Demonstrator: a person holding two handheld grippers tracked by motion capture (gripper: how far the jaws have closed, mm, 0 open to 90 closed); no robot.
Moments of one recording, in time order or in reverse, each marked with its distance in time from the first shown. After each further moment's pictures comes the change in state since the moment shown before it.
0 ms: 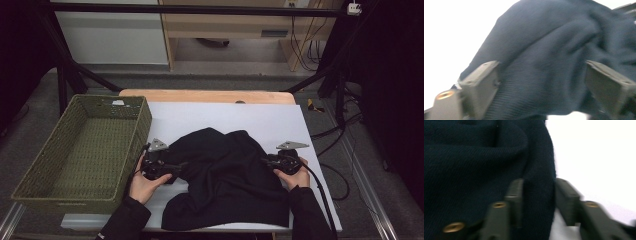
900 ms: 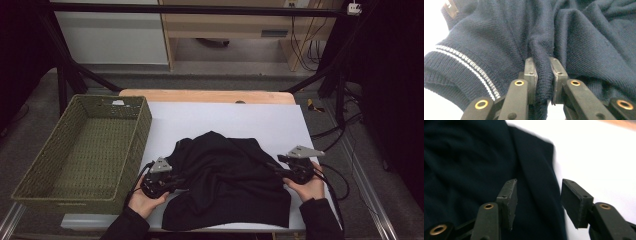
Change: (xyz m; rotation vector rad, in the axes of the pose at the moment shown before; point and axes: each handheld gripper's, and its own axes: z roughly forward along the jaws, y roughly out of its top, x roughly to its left) left arm -0.029 -0.038 -0.016 0.058 -0.149 0.114; right arm 0.030 0.011 -0.059 -0.095 -0.008 -0.136
